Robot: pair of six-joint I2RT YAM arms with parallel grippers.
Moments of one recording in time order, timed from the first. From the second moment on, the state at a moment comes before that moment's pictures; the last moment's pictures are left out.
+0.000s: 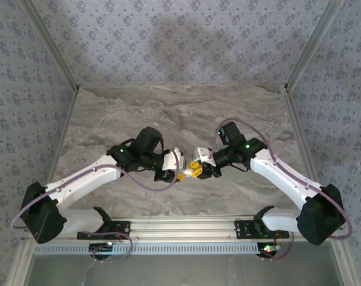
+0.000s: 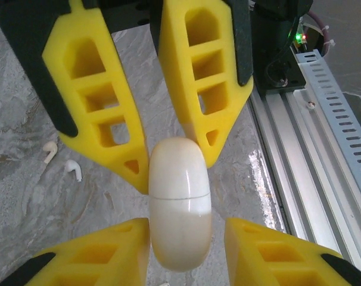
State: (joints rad) left arm -0.81 1.25 0.95 -0.52 0.66 0.65; right arm 0.58 1.25 0.94 -0.68 -0.94 -0.96
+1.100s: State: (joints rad) left arm -0.80 1.20 0.69 0.13 0.72 0.30; right arm 0.43 0.96 0.64 -0.13 -1.06 -0.51
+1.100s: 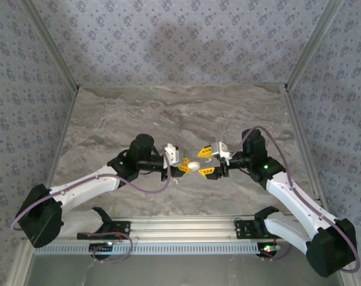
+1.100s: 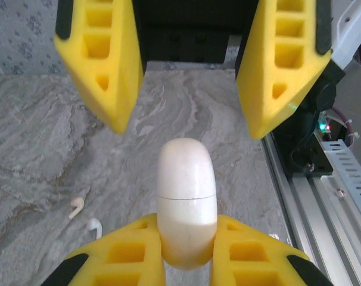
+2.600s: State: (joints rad) left arm -0.80 1.20 0.77 -0.07 0.74 0.38; right arm 0.52 1.13 0.84 -0.43 -1.03 -0.70
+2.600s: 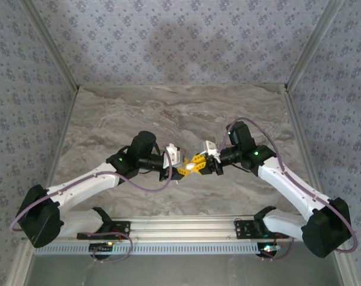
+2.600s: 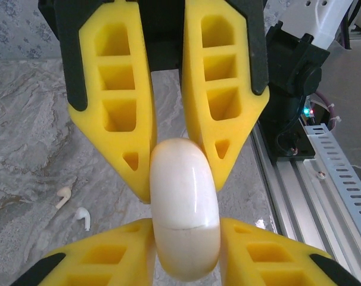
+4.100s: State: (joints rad) left arm -0.61 1.16 0.51 0.25 0.54 0.00; right arm 0.49 1.19 0.99 -0.49 -0.53 -0.05
